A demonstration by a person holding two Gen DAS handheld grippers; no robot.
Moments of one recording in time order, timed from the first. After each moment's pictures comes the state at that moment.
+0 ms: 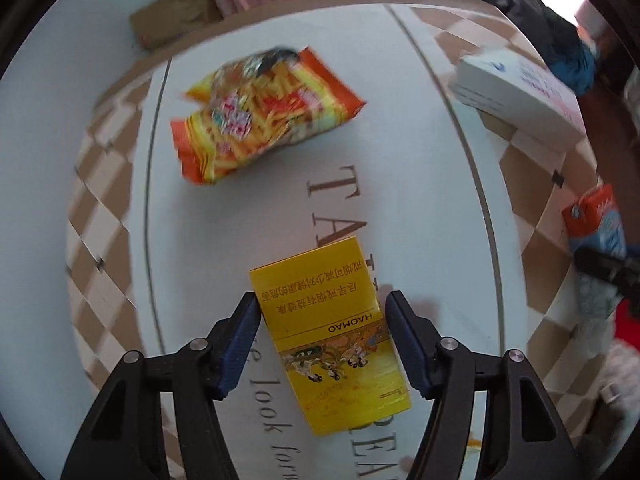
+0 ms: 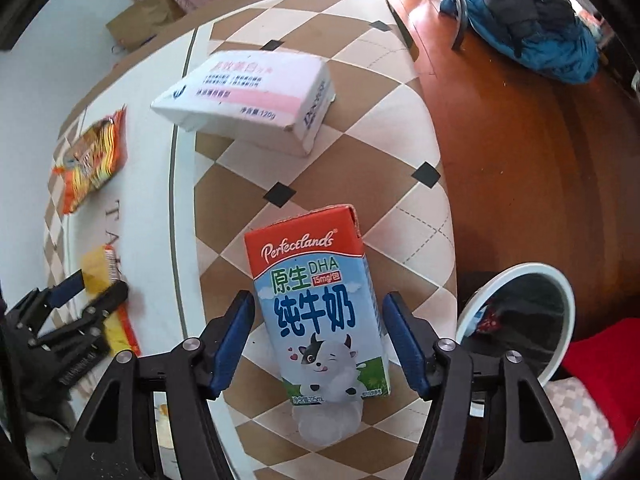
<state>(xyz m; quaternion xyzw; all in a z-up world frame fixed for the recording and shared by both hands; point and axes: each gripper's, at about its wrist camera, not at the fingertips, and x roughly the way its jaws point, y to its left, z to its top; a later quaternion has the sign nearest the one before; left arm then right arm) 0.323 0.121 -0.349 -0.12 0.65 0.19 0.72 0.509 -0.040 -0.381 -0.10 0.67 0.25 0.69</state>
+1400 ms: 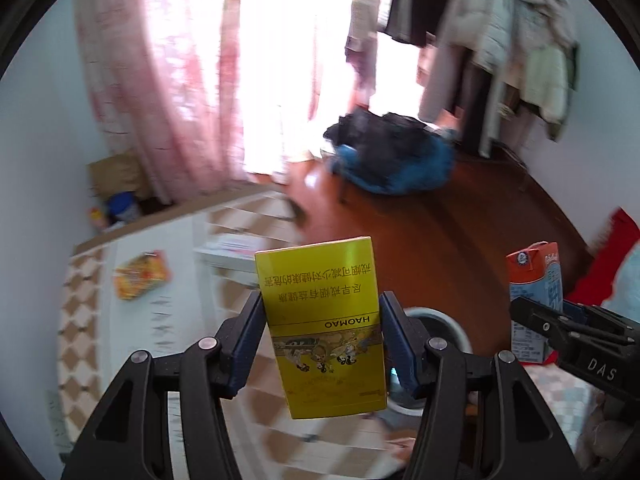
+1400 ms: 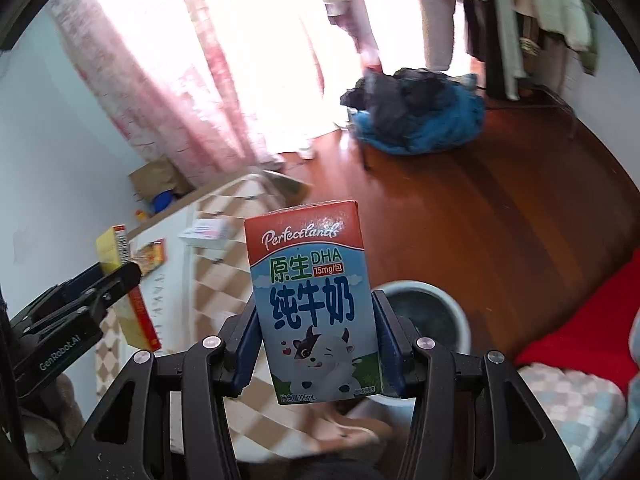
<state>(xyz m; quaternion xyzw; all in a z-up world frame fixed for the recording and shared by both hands) 0.319 -0.131 -0.150 -0.06 0.43 0.07 0.90 0.414 -0.361 -0.209 0.06 0.48 0.21 0.85</state>
